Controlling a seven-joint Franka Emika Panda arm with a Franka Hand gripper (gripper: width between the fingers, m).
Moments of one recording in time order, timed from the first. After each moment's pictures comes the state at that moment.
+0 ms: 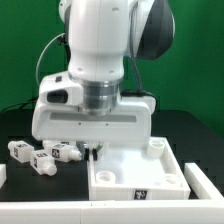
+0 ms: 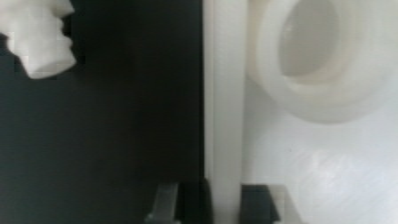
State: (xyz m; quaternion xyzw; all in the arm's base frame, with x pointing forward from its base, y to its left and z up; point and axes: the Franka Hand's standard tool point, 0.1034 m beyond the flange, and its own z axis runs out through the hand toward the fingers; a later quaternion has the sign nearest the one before) arm 0.554 -0.047 0.043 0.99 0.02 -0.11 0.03
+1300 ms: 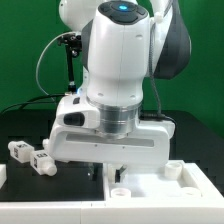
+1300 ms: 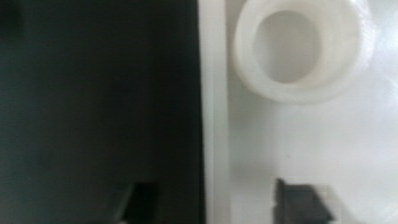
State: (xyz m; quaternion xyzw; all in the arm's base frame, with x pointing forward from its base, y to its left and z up) arm 0.571 -0.020 0.020 0.99 -0.03 -0.11 0.03
